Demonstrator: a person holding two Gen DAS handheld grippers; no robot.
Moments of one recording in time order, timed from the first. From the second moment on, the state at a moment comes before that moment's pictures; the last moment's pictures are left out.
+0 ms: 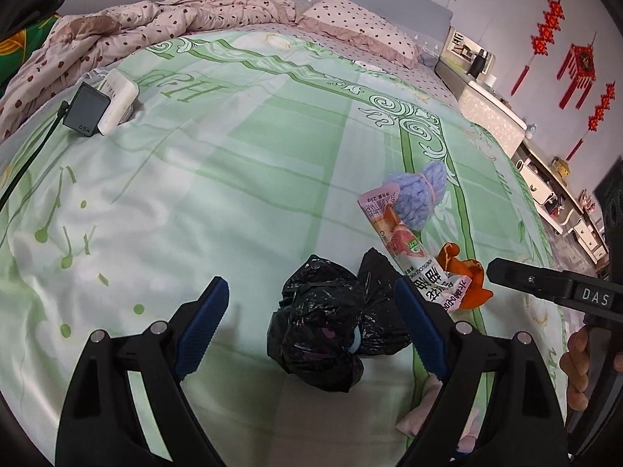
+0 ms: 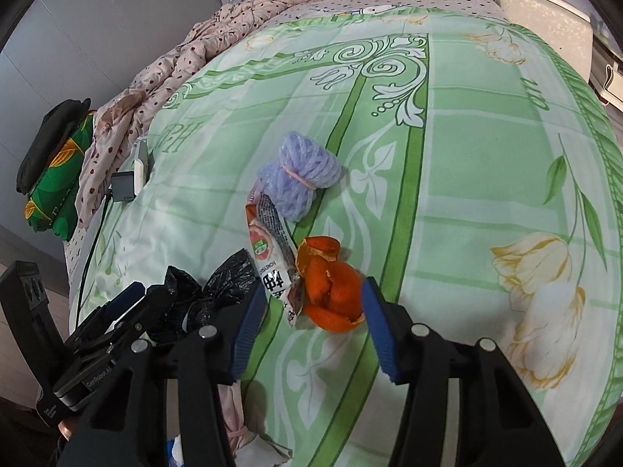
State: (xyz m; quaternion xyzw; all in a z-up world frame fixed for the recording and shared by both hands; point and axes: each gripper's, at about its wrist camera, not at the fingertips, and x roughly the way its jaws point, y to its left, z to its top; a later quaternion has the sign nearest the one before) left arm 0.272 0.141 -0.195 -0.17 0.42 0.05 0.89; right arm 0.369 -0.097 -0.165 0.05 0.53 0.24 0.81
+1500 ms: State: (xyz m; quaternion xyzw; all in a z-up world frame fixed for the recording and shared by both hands) left arm 0.243 0.113 -0.130 -0.13 0.38 0.01 0.91; right arm 0.320 -0.166 -0.093 0.10 0.46 0.24 0.85
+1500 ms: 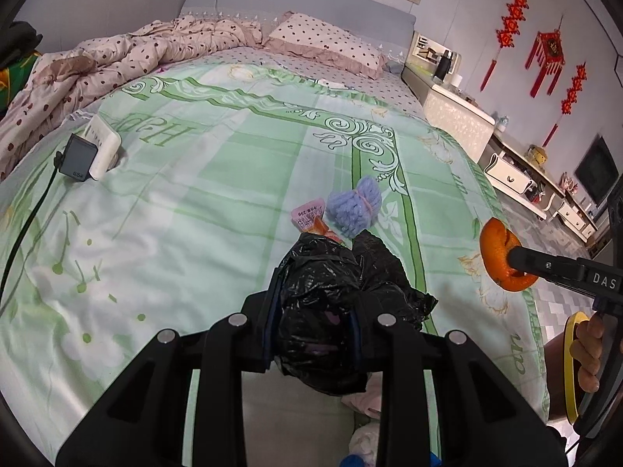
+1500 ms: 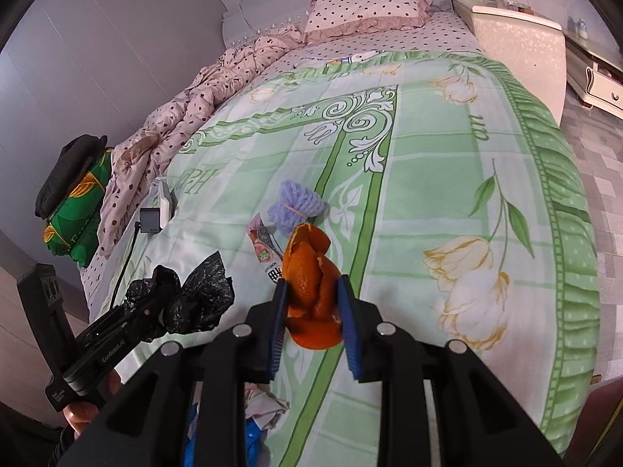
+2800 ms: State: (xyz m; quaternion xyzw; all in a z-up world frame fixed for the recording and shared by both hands) left arm 0.143 -0.175 0.071 -0.05 0.26 -0.21 0.94; right arm 0.149 -0.436 0.075 0.16 0.28 0.10 0.94
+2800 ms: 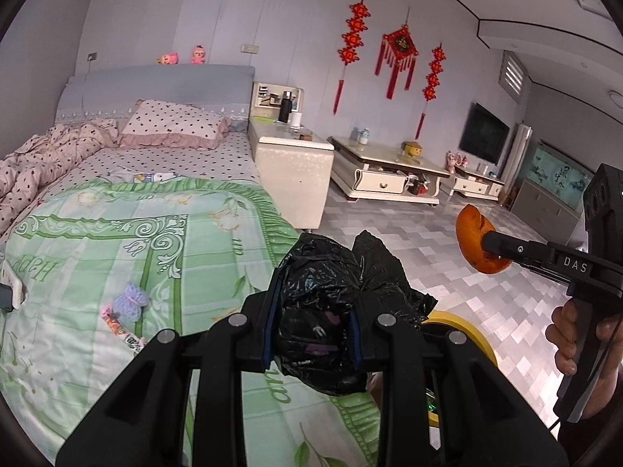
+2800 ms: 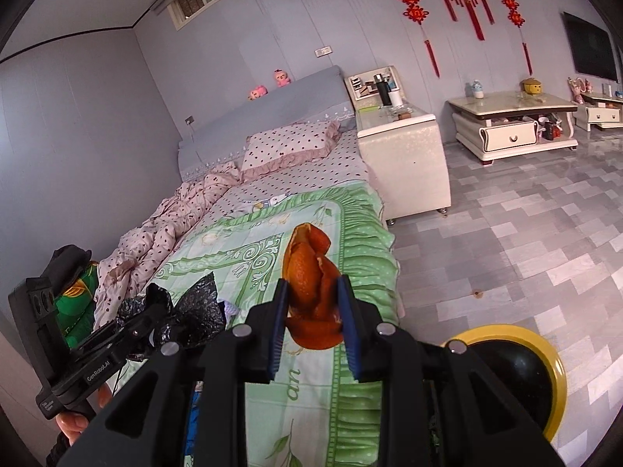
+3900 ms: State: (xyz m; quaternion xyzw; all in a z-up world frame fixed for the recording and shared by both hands) left arm 0.170 -0.378 -0.069 0.01 0.38 -0.33 0.87; right arm 0.134 -0.589 -0.044 0.25 0.34 -0.02 0.91
